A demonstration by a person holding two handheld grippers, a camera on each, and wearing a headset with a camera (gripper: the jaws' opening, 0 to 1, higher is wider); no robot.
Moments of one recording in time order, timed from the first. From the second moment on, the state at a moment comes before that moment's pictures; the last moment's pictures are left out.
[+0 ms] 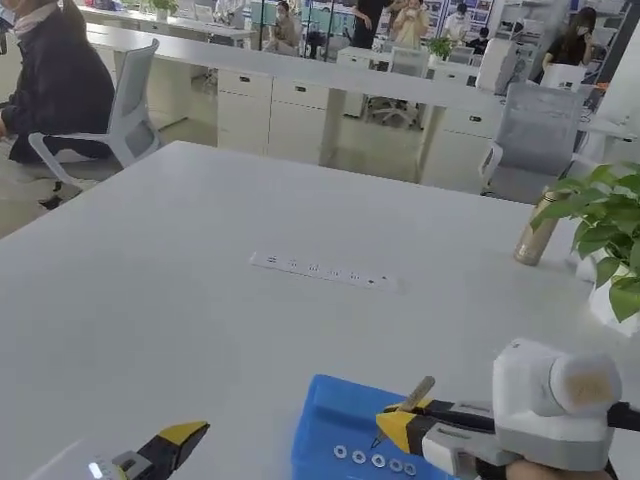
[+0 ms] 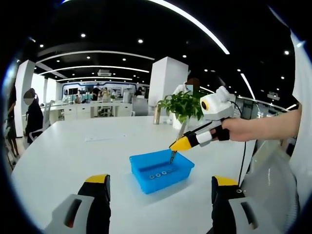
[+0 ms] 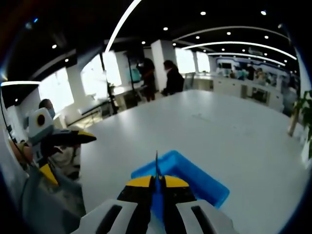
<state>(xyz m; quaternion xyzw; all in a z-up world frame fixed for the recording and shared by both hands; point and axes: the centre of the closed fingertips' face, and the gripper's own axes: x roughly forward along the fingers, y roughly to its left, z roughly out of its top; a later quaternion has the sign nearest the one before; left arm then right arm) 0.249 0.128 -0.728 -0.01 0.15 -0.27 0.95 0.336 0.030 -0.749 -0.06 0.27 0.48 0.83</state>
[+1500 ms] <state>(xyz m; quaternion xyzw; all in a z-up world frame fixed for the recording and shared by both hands) 0.180 0.030 -0.733 0.13 0.22 -0.57 0.78 0.177 0.043 -0.807 -0.34 0.26 0.66 0.62</state>
